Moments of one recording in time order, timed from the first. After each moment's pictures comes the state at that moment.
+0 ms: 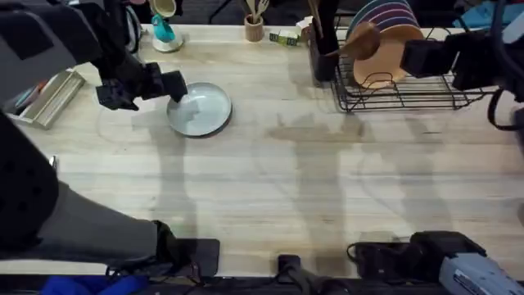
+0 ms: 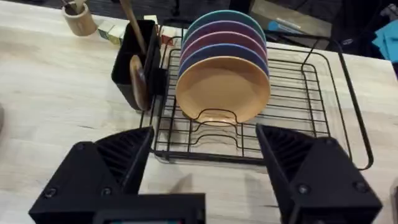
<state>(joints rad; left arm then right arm) 0.21 1.67 1.17 -0.74 -0.06 -0.14 0.00 0.88 0.95 -0.53 -0.03 -0.13</state>
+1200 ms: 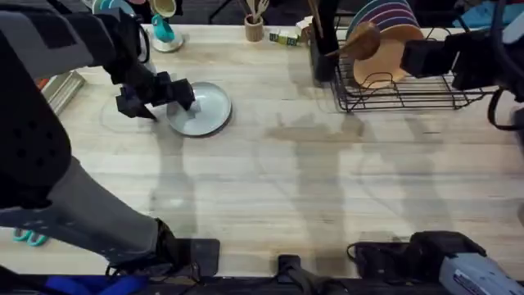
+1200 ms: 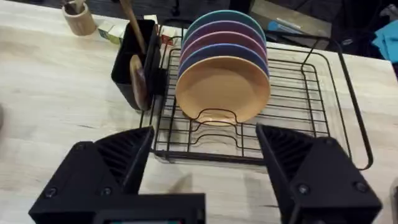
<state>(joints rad) 0.21 1.80 1.18 -0.73 0.03 -0.14 0.00 0.88 0.95 -0.53 -0.03 -0.13</state>
